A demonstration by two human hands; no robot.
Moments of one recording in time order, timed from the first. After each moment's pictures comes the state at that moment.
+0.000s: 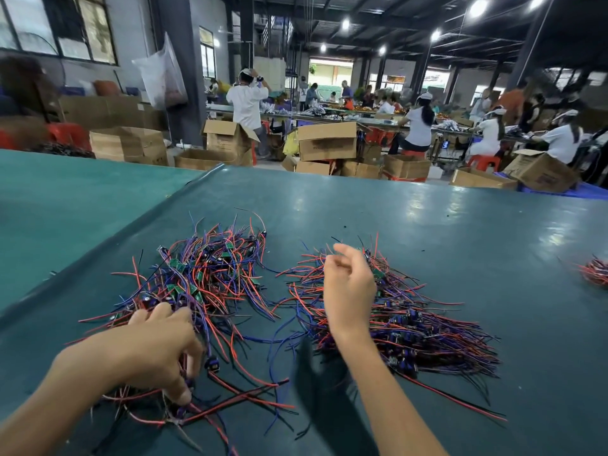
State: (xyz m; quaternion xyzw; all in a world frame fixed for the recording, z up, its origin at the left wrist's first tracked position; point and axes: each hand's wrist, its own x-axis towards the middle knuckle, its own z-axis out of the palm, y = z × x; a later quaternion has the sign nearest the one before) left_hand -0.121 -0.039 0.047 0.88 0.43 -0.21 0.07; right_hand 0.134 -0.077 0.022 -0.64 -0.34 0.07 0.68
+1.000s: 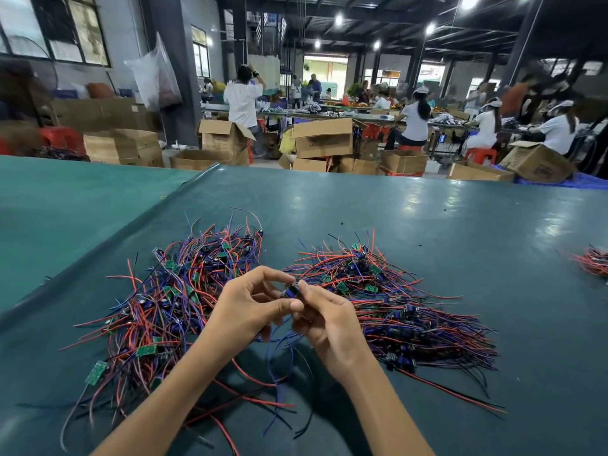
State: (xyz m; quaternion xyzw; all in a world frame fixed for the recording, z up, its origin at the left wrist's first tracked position) left_hand -0.018 -0.042 0.013 0.69 0.27 0.42 0.52; right_hand 0.123 -0.105 -0.004 -0.40 -0.32 0.52 0.69
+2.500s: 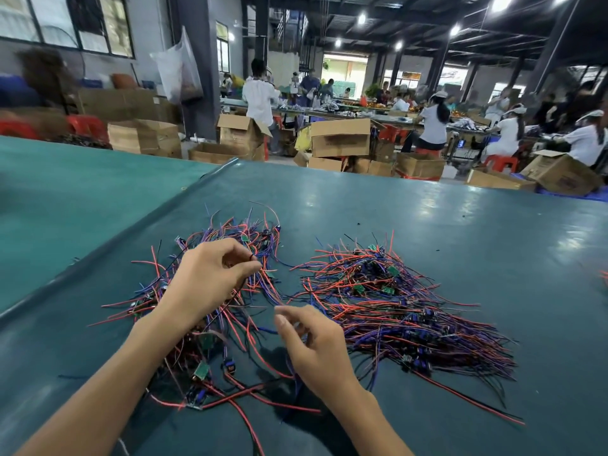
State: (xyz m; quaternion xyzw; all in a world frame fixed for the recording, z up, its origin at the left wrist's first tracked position) left_hand -0.081 -0.006 0.042 0.75 0.43 0.41 0.29; right_hand 0.089 -0.109 -0.049 -0.55 -0.62 0.11 0.55
